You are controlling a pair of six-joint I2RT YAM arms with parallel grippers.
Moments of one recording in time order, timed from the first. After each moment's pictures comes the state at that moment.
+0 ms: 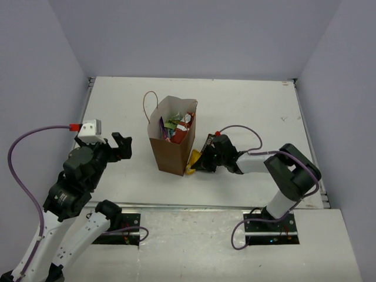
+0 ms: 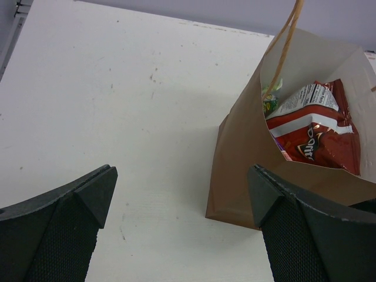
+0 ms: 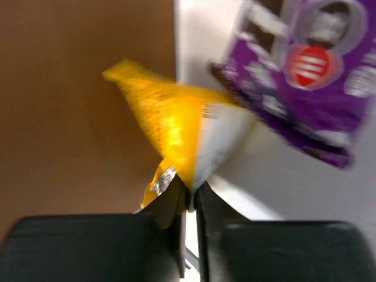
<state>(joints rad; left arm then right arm) -0.48 0.49 0.90 -0.65 -0.35 -0.33 0.65 1.66 0.64 0.26 -0.35 1.11</state>
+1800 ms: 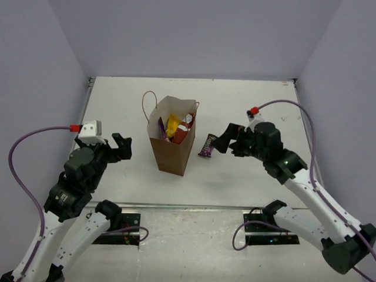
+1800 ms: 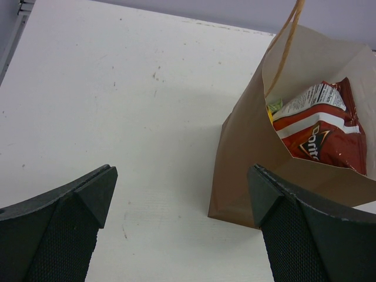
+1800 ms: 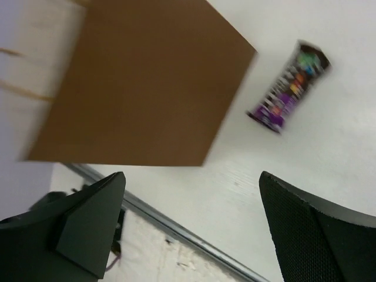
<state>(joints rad) -0.48 0.48 0.89 -0.65 -0.36 -0.33 0.56 0.87 0.93 -0.47 -0.13 0.68</state>
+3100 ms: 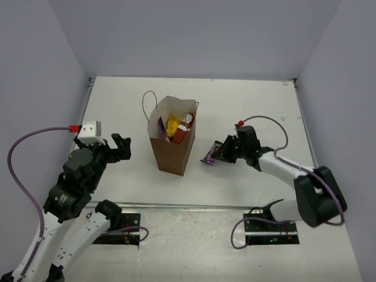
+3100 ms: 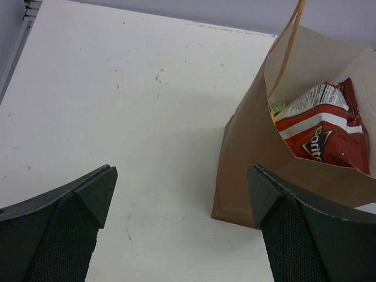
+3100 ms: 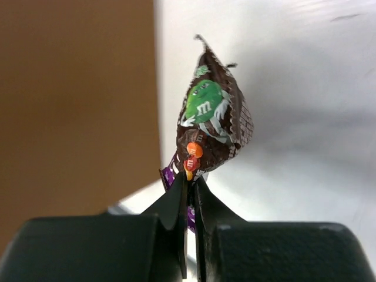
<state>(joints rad) -0.48 0.47 0.88 -0.65 -0.37 -0.31 0.41 1.41 0.62 0.01 -0.35 0.91</state>
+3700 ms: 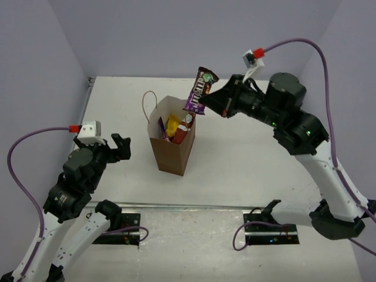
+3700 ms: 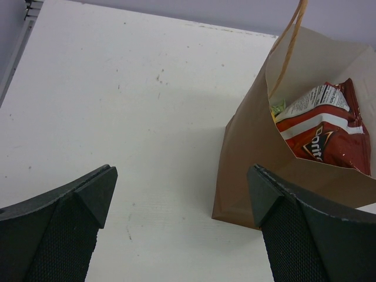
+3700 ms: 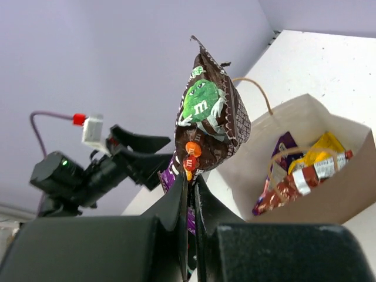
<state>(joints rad) -0.48 0.47 0.88 -0.65 -0.37 -0.31 0.71 1.16 1.66 -0.56 -0.23 0.63</state>
